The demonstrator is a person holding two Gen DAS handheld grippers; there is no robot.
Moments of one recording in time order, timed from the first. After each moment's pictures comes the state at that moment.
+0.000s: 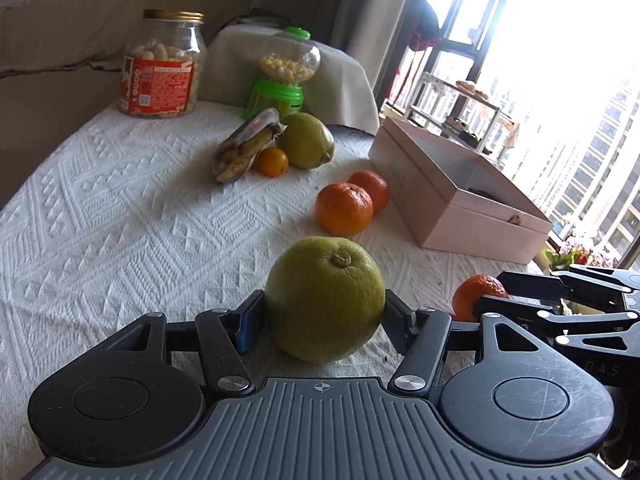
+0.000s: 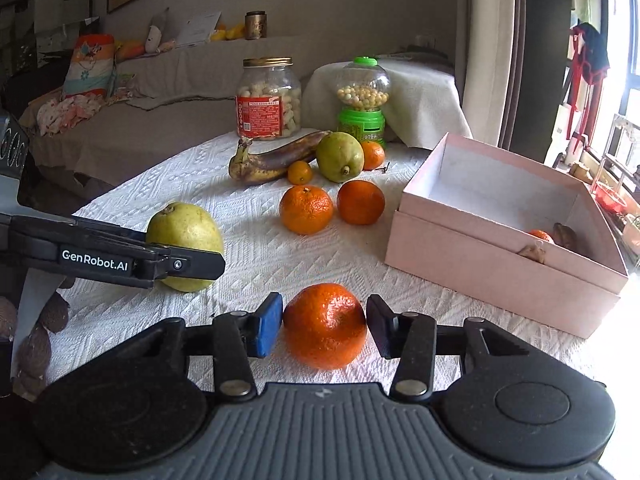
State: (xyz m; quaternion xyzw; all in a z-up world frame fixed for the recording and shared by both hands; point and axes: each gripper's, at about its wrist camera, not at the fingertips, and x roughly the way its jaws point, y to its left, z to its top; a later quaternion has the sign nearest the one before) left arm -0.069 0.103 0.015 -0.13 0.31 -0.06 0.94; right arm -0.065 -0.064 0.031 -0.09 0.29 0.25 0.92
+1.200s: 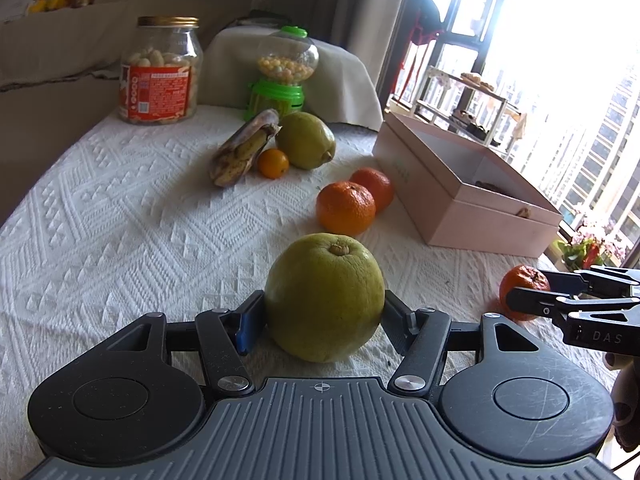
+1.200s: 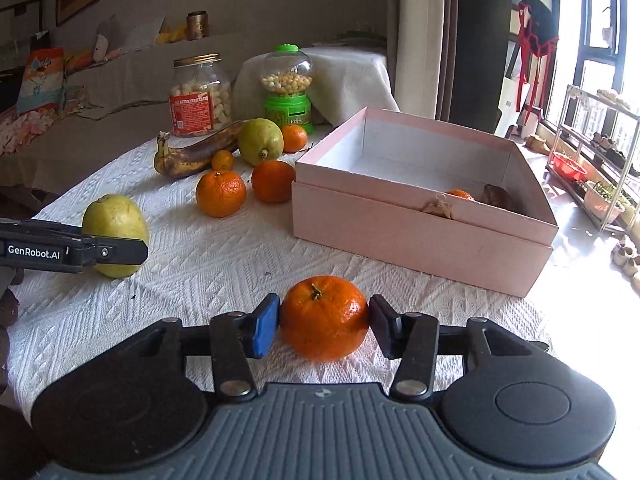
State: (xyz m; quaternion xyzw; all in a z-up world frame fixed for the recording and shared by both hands) left arm -0.064 0.095 0.015 -0.11 0.32 -0.05 0.94; right arm -0.055 -0.107 0.024 -0.07 0.31 0.18 0.93
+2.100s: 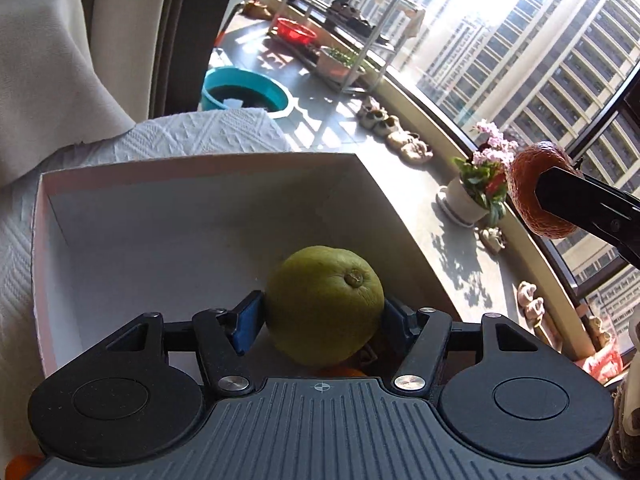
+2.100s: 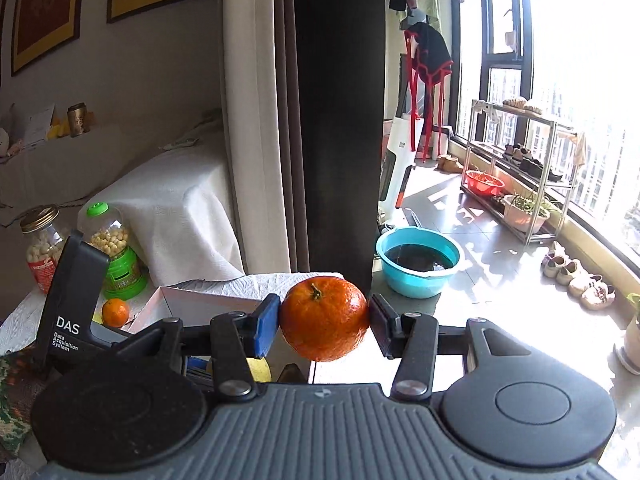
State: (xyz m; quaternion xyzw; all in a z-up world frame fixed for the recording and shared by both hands) left arm 0.239 -0.081 0.038 -0.09 0.47 -0.26 0.84; right arm 0.101 -0.235 0.140 -0.01 0.26 0.06 0.96
